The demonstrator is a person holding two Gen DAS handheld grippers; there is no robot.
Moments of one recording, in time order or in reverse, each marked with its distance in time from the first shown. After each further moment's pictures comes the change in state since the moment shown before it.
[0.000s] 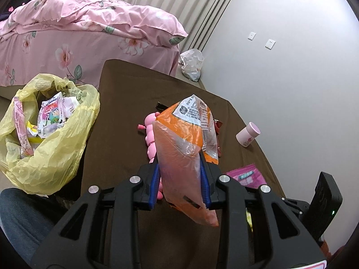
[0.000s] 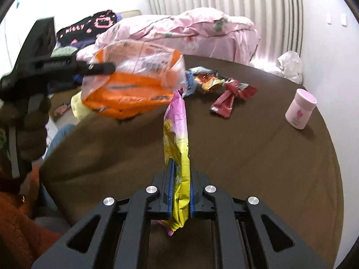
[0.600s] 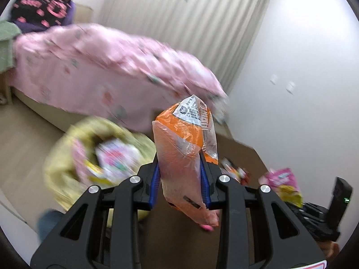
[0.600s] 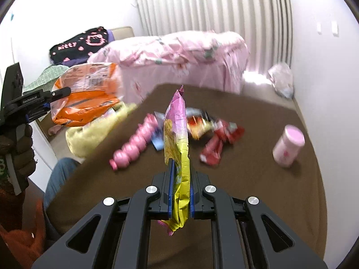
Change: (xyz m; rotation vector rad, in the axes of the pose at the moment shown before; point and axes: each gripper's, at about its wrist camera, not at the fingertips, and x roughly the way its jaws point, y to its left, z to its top) left arm -0.096 0.059 0.034 -0.066 -0.303 0.199; right arm -0.016 0.009 0.076 -0.009 -0.116 -0.026
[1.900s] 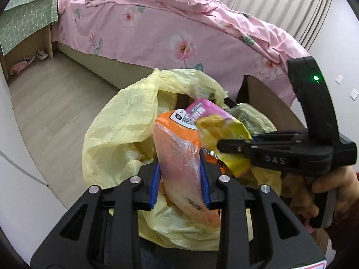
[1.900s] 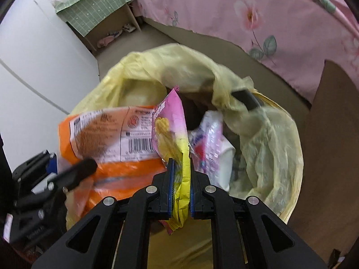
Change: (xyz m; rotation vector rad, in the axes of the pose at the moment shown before) left arm 0.099 0.132 -0.047 -0.170 0.268 0.309; right arm 0.338 0.204 0.092 -0.310 0.620 0.400
